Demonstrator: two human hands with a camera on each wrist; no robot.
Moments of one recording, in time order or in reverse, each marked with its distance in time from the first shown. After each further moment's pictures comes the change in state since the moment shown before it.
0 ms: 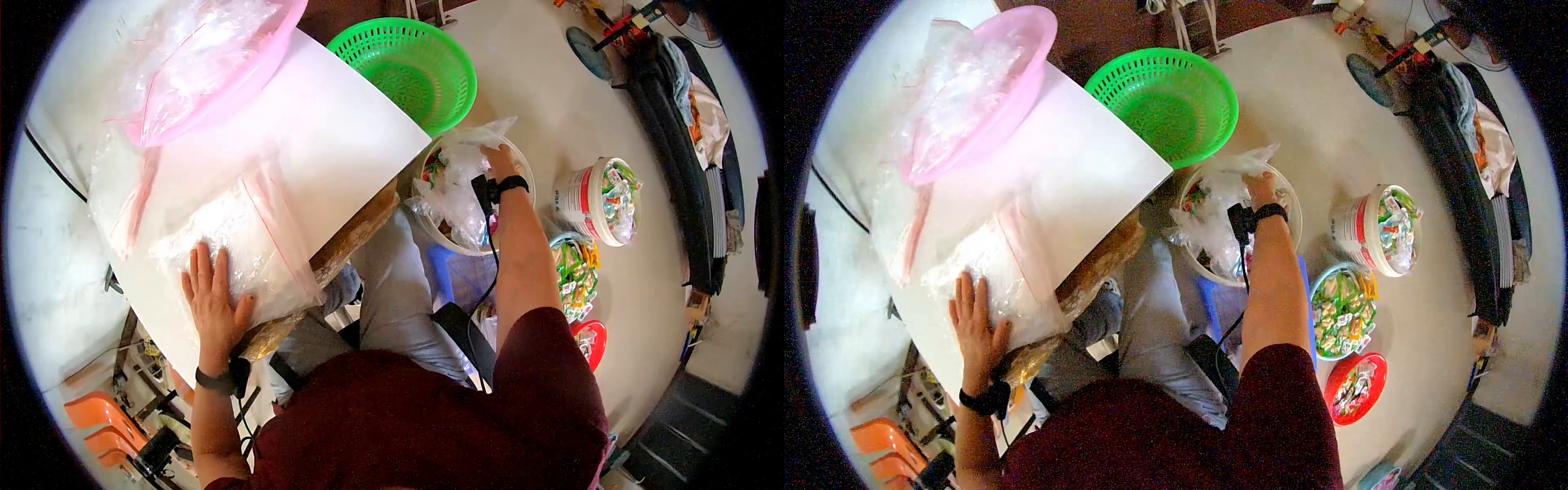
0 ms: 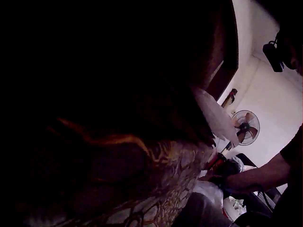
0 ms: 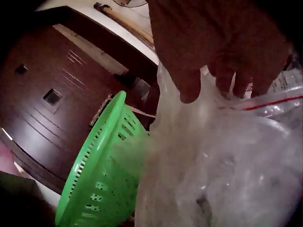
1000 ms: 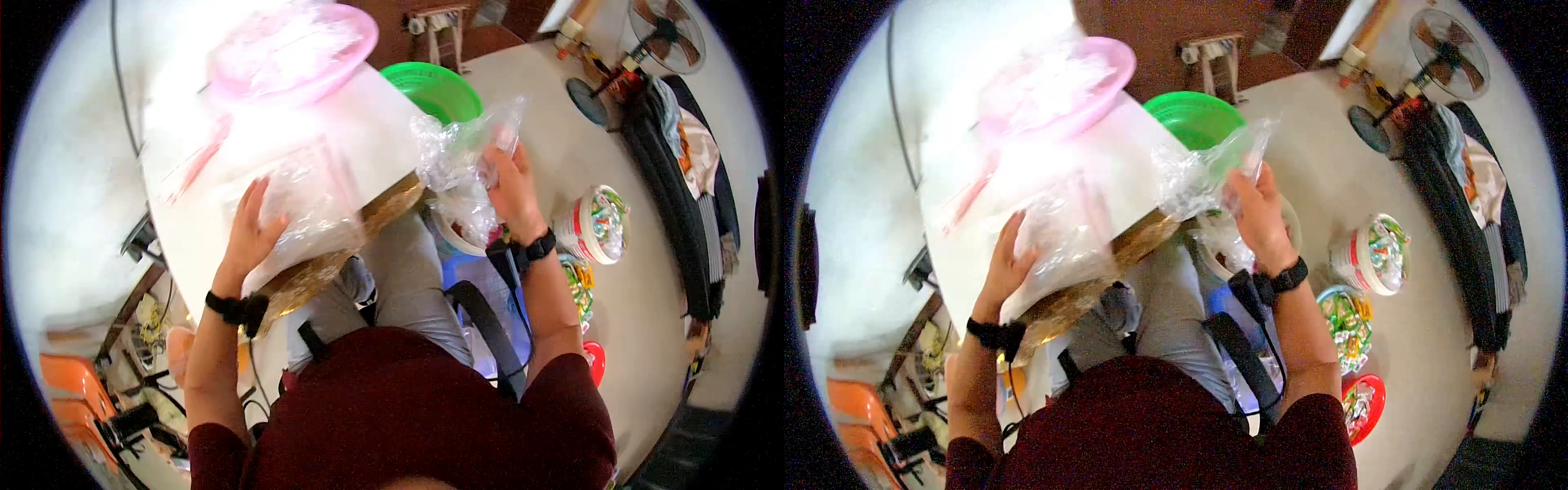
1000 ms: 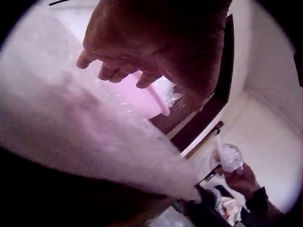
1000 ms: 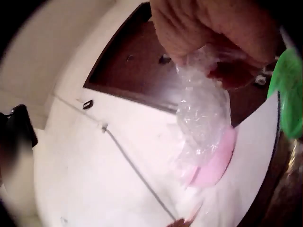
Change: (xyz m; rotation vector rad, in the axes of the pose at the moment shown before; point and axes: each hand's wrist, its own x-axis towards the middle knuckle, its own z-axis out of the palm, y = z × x) left_hand 0.008 -0.036 -0.012 -0.628 0.202 0.168; right_hand -0.297 -0.272 -0.046 0.976 -0.329 -0.372
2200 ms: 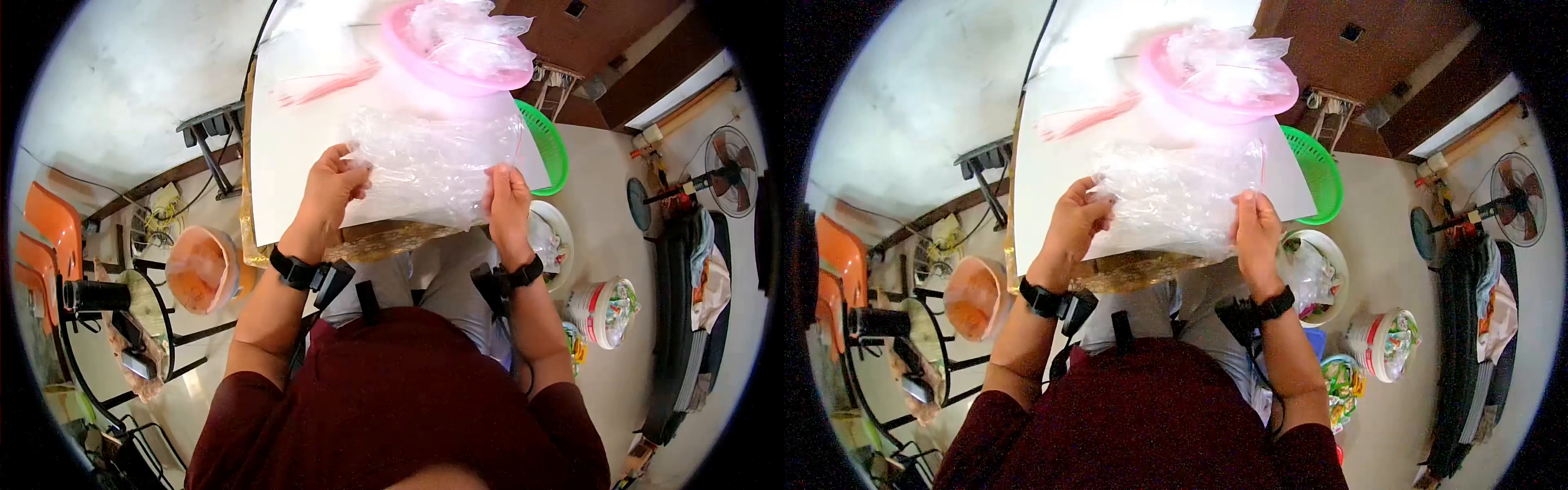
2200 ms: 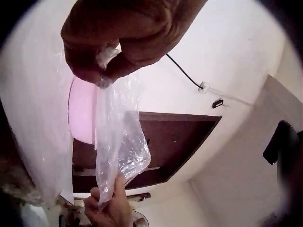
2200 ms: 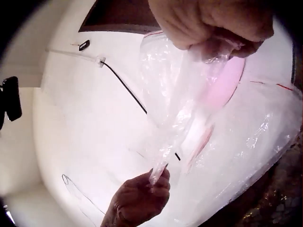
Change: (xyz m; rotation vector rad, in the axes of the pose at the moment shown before) left_hand -0.058 0.024 -0.038 -1.209 0.417 -0.601; right_hand -0.051 0.079 0.152 -0.440 -0.205 0.015
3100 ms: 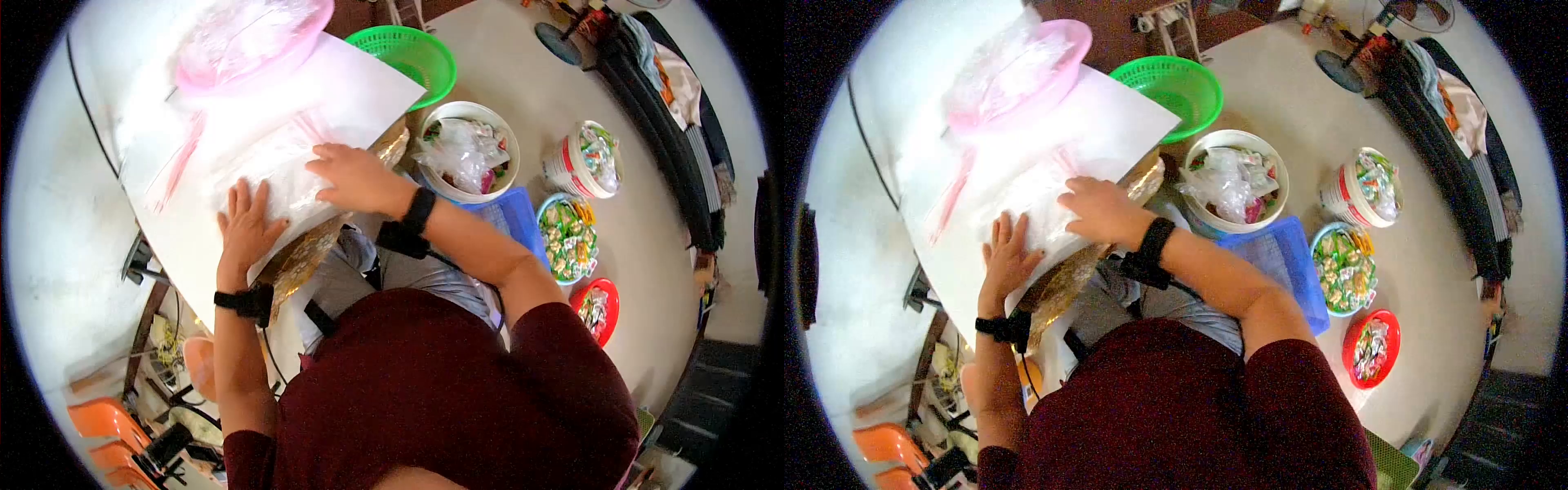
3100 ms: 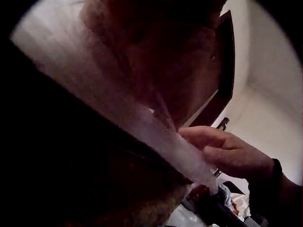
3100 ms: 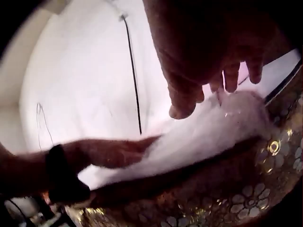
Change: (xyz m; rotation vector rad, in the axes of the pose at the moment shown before) left_hand 0.039 -0.040 0.027 1.811 -0.408 0.343; right_hand 0.003 0.044 -0.018 -0.934 -0.300 -0.577
